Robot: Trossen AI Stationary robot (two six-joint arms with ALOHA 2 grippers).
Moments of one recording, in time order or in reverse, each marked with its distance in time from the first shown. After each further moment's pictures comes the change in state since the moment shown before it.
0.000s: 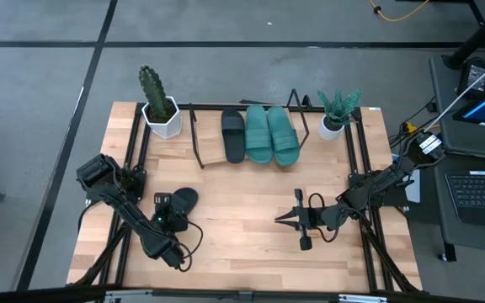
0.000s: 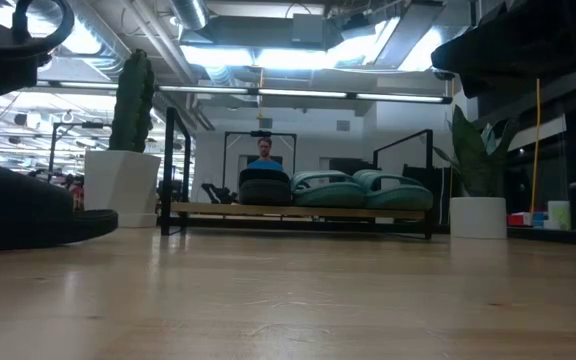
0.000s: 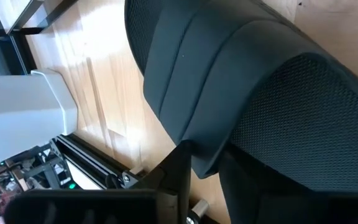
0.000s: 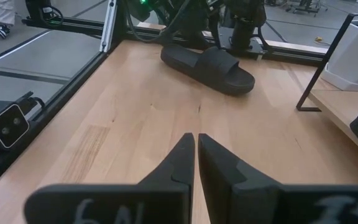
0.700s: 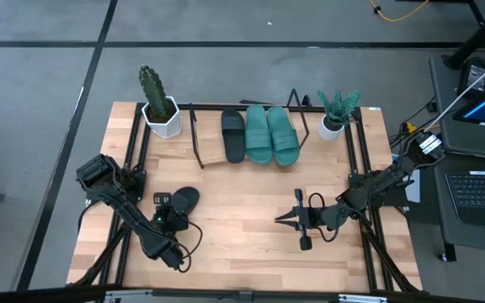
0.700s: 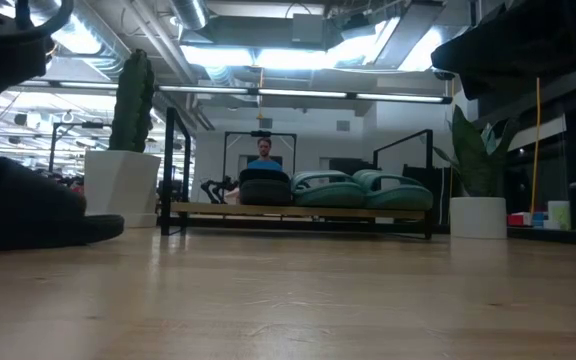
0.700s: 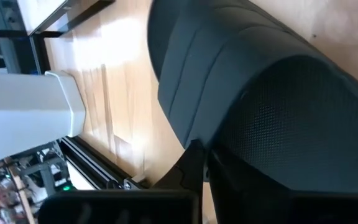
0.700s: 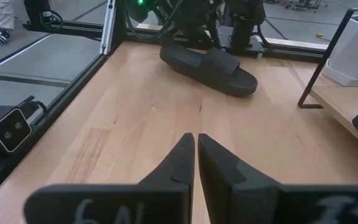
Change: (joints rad) left arm -0.001 0.000 0.000 0.001 -0.072 -0.081; right arm 0.000 0.000 0.000 0.000 0.000 0.027
